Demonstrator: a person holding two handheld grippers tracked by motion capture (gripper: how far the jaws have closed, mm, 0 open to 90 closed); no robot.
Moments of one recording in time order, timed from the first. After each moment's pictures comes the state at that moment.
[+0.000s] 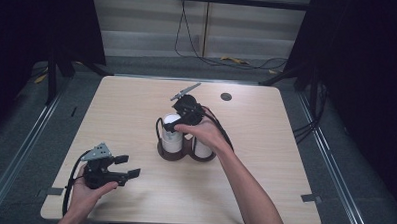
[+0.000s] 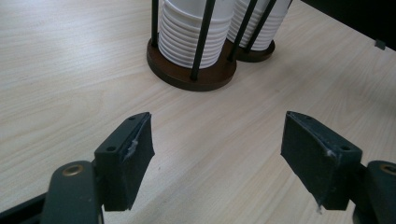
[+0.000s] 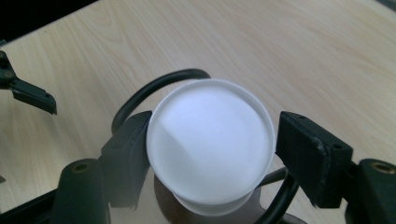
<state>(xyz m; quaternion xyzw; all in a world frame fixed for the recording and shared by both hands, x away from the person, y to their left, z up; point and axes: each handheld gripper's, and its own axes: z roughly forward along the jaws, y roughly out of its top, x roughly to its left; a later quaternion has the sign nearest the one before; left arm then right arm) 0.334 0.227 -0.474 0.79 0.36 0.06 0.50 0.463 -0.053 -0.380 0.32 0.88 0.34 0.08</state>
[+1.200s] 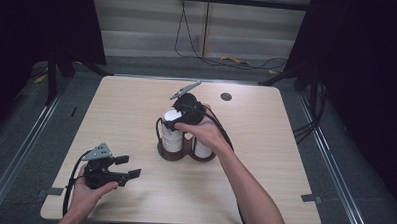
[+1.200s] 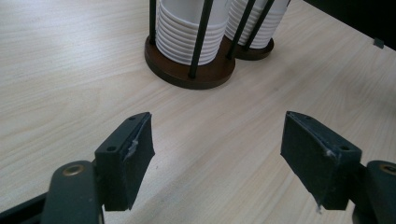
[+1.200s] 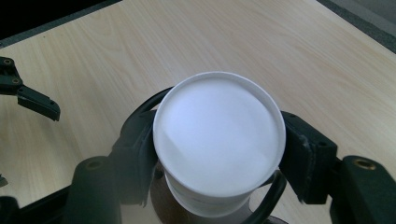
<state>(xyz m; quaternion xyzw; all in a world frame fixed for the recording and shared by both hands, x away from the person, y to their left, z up) 0.335 0.225 -0.475 0.79 0.36 0.05 0.50 0.455 -0.053 -0.367 0.31 0.88 0.35 0.12</state>
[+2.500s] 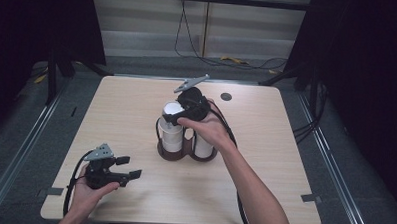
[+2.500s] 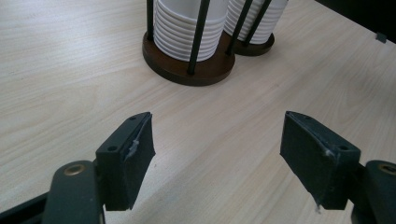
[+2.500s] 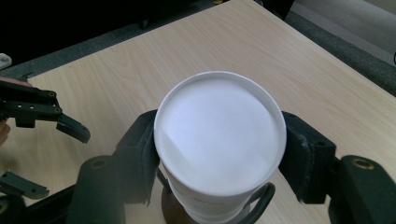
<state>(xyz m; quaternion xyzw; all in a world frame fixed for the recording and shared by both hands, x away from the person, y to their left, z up) 0.335 0.223 -0.476 0.80 0.35 0.06 0.49 0.443 -0.061 -0.336 0.30 0.86 0.39 0.12</state>
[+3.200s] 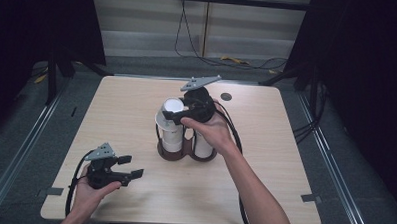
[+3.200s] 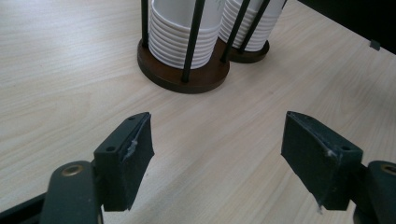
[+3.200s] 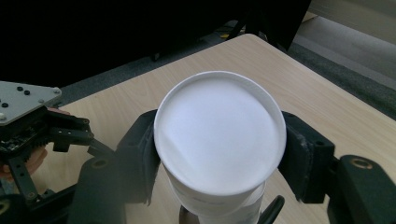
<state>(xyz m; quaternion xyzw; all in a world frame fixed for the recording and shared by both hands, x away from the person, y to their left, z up) 0.334 0.218 -0.473 0.79 0.35 0.05 0.50 0.425 -0.072 -0.319 0.29 0.83 0.46 0.13</state>
